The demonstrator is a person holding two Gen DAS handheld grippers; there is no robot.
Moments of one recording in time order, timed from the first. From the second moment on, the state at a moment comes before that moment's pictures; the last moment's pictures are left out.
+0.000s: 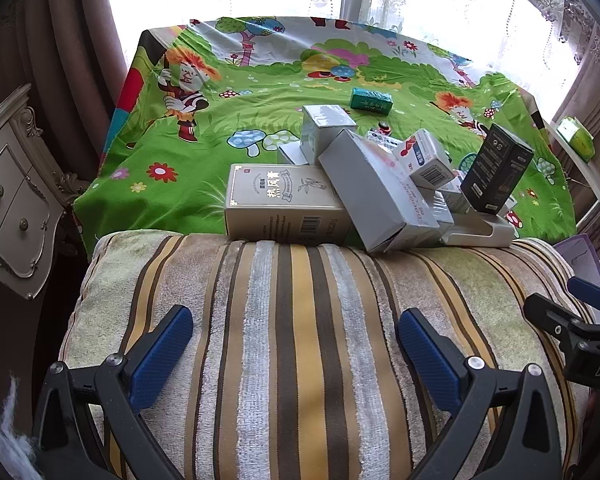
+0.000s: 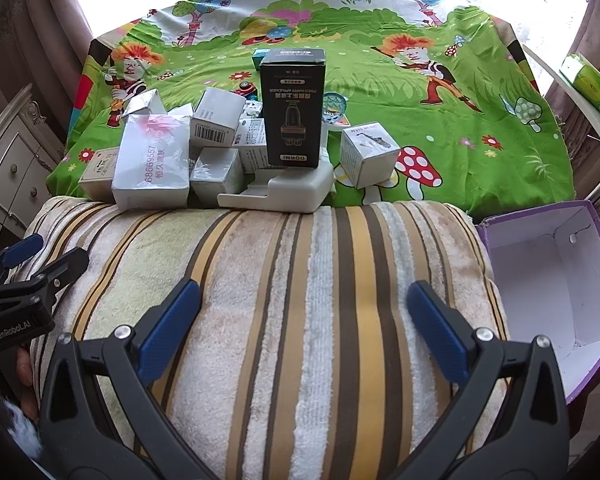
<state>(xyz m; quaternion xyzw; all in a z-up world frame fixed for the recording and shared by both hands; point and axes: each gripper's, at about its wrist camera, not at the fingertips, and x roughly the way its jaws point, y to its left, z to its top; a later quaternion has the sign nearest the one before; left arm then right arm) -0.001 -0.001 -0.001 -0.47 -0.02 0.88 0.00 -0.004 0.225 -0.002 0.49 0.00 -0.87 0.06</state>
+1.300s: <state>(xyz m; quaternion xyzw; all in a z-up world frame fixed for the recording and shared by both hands) -0.028 -0.001 0.008 -0.47 -0.09 0.87 0.07 -0.017 0.224 -0.002 0.50 0.02 -0.86 0.08</state>
